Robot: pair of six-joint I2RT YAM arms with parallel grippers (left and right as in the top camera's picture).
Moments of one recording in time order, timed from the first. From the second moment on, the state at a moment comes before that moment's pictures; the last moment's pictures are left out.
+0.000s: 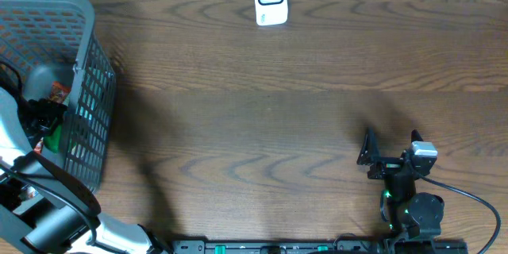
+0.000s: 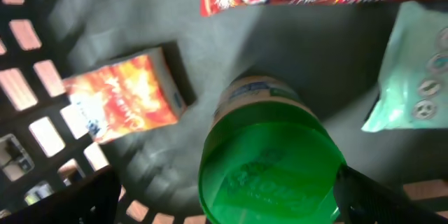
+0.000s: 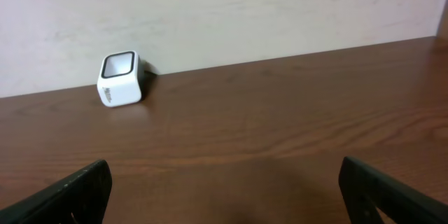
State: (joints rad) left arm 0.69 1.79 1.49 -1.22 -0.13 -0.52; right arm 0.06 0.01 0.01 -0.07 0.06 0.18
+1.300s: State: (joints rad) left arm 0.70 1.79 1.37 -1.31 -0.09 -0.54; right arm 0.06 0.01 0.01 -0.07 0.06 0.18
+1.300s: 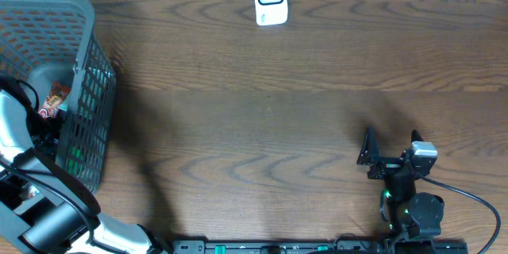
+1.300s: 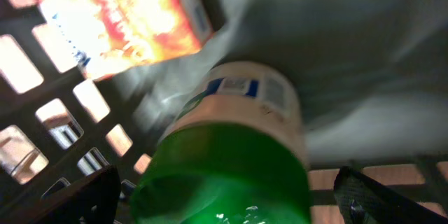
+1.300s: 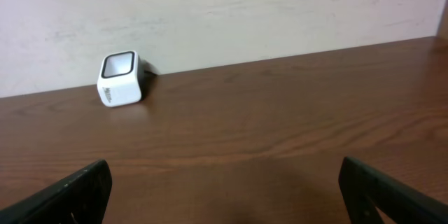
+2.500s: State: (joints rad) left arm 0.71 1.78 1.18 -1.13 -0.09 -0.55; right arm 0.06 0.01 0.01 -0.07 0.06 0.18
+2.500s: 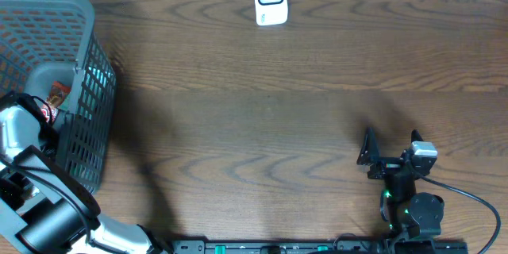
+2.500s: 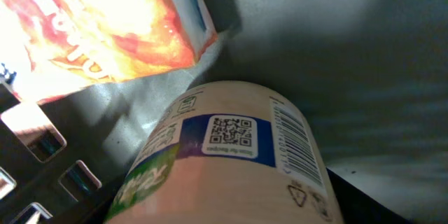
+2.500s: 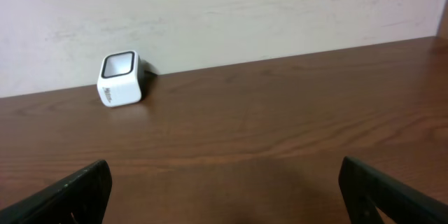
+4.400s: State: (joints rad) left arm -0.37 1.89 1.83 -1.38 -0.11 -1.35; right arm 0.06 0.01 0.01 -0.07 0.06 0.18
